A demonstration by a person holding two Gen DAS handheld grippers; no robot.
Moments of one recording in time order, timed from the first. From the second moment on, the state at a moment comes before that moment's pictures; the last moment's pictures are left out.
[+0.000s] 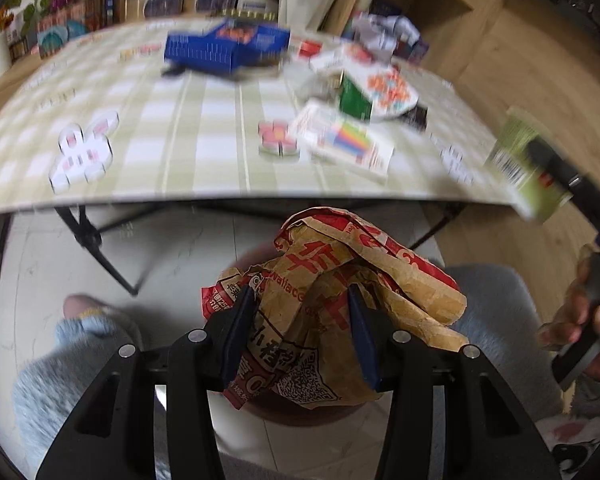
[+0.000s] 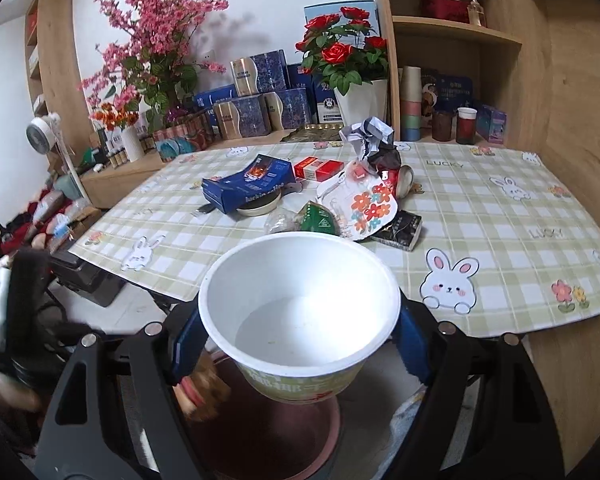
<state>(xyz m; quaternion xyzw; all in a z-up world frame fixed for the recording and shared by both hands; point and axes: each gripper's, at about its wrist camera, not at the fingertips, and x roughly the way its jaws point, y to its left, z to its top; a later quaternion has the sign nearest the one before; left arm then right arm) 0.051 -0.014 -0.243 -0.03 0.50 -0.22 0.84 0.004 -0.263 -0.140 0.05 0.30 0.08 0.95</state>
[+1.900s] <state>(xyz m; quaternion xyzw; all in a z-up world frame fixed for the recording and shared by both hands) 0.043 0.063 -0.216 -0.10 0.38 -0.05 0.92 0.014 -0.218 -0.212 0.04 0.41 0.09 0.91</state>
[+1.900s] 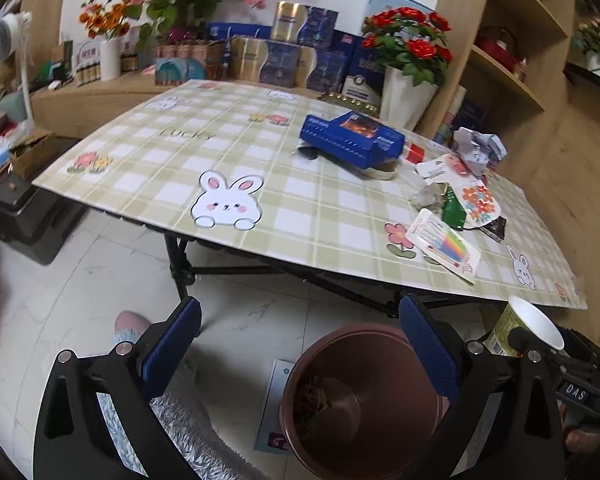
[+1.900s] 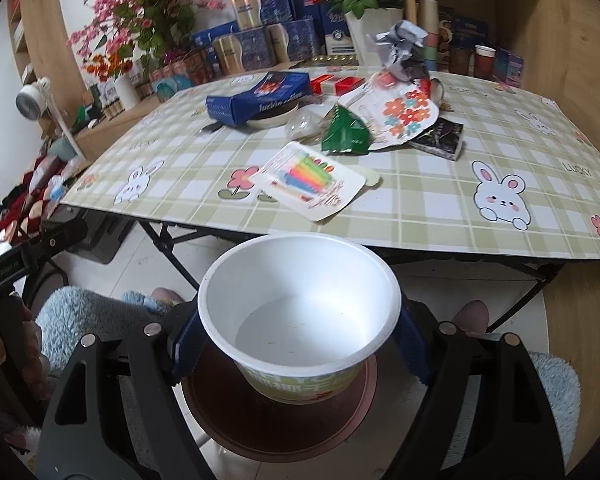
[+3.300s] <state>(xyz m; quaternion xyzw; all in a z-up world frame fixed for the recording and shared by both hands) 0.049 0.077 -0.231 -0.12 0.40 -0.03 0.91 0.023 -0.209 -0.240 0.04 0.47 0.09 0.88</state>
